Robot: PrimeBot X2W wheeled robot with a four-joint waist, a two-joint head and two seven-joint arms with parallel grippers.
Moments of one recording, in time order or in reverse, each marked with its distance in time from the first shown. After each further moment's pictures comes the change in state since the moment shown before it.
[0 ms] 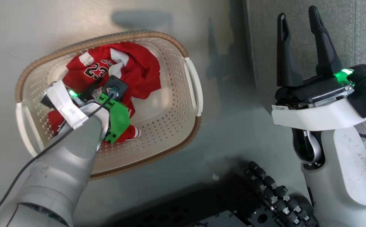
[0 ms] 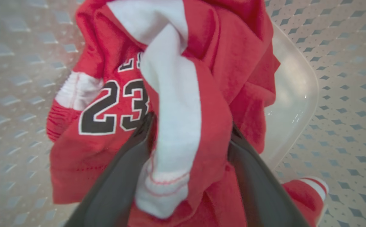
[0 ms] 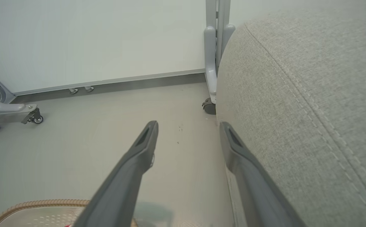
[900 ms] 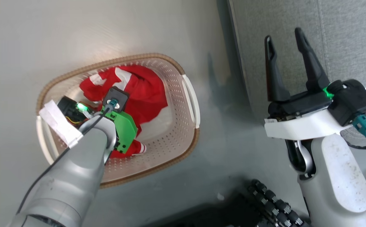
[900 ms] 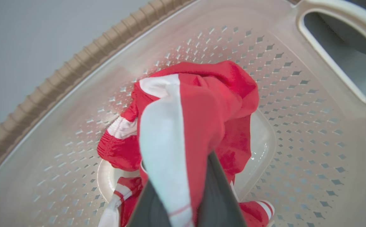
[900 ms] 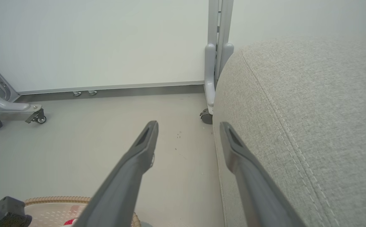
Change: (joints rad) left arm 0.065 -0.019 0.027 -0.019 -0.115 -0.046 -0.139; right arm 0.050 0.002 0.010 0.064 -0.073 0.000 0.000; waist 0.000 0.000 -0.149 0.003
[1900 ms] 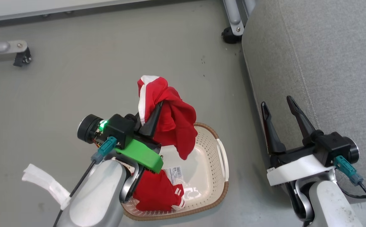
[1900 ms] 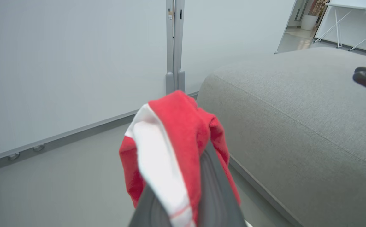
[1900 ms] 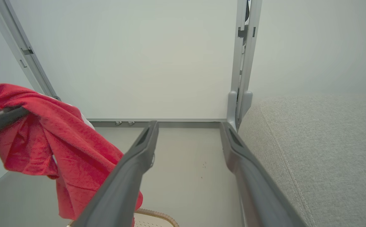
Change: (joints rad) left arm 0.439 0.060 0.158 -0.892 -0.100 -0.013 -0.029; right arm 0.250 0.000 -0.028 0.052 -0.072 0.000 0.046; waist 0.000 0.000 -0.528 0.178
